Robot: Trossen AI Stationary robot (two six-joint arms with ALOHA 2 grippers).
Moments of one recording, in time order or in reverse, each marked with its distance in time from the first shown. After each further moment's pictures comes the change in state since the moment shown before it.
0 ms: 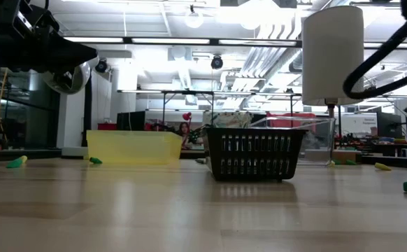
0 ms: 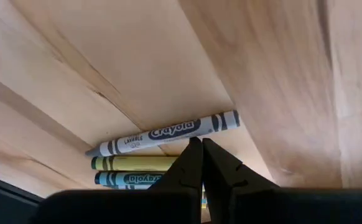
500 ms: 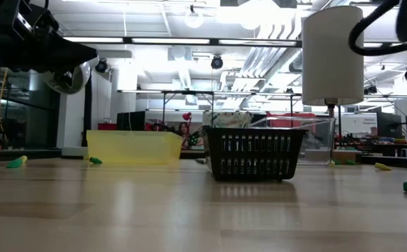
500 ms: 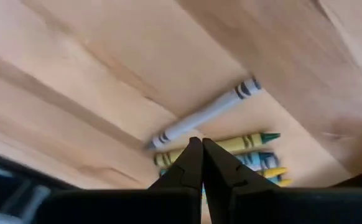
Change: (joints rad) left arm 0.000 0.000 0.000 0.000 0.000 0.031; right arm 0.034 -0.103 0.000 0.065 0.069 0.411
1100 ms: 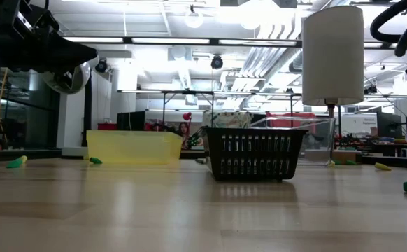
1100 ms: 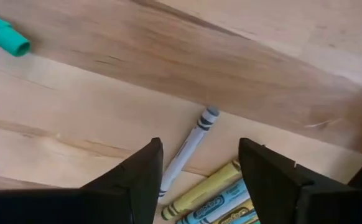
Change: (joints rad) left arm 0.000 0.000 0.000 0.000 0.001 -0.023; right arm 0.067 0.001 0.000 -0.054 0.177 0.430
